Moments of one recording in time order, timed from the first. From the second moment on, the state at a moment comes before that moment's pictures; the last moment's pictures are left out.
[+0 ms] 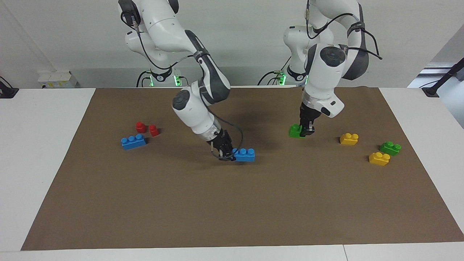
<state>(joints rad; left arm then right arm) -0.23 0.04 -0.06 -1.96 0.03 2.05 -1.66 0.32 0.41 0.06 -1.73 0.56 2.33 1.57</state>
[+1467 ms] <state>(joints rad) 0.13 0.37 -0.08 -1.86 0.02 2.35 -0.92 -0.22 0.40 0.07 -1.88 0.53 2.11 0.97</state>
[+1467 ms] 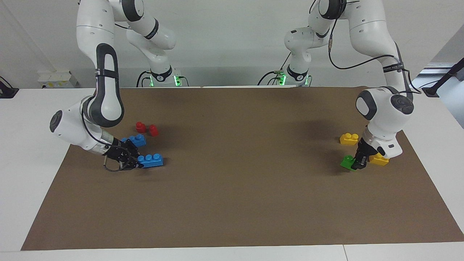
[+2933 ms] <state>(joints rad) 0.08 0.20 -0.08 -1.79 0.04 2.14 -0.52 -0.17 0.04 0.07 -1.71 0.11 1.68 0.20</state>
